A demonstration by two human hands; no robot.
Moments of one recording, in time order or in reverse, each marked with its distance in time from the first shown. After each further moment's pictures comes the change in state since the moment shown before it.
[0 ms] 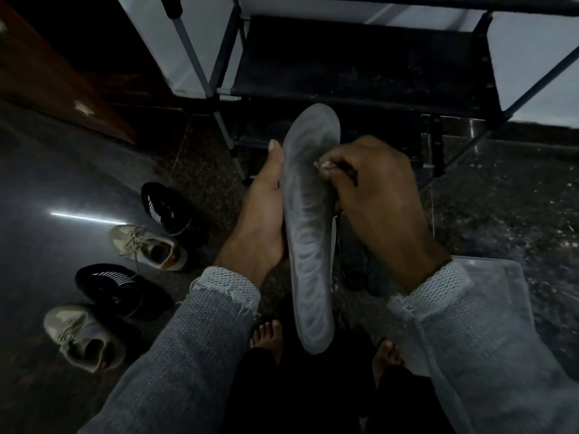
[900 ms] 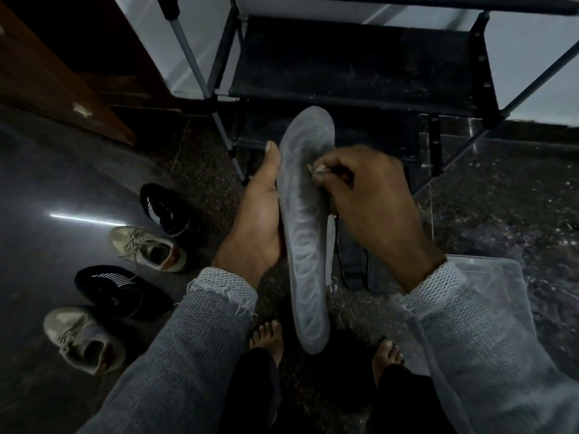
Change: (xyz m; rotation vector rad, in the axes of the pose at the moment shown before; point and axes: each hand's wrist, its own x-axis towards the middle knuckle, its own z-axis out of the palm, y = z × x) left_hand -0.004 0.003 0.002 -0.089 -0.031 -0.041; right_hand -0.002 -0.003 0.001 0.184 -0.063 0.123
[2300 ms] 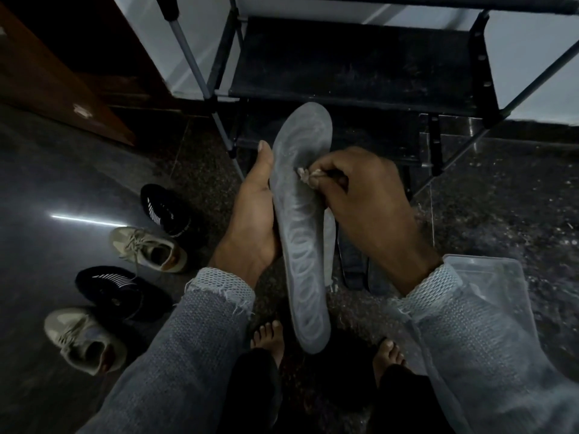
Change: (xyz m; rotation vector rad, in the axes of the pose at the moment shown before) left_hand -0.002 0.001 0.002 -0.067 -0.008 0.054; right_hand -0.001 0.001 0.003 -0.074 0.007 -0.060
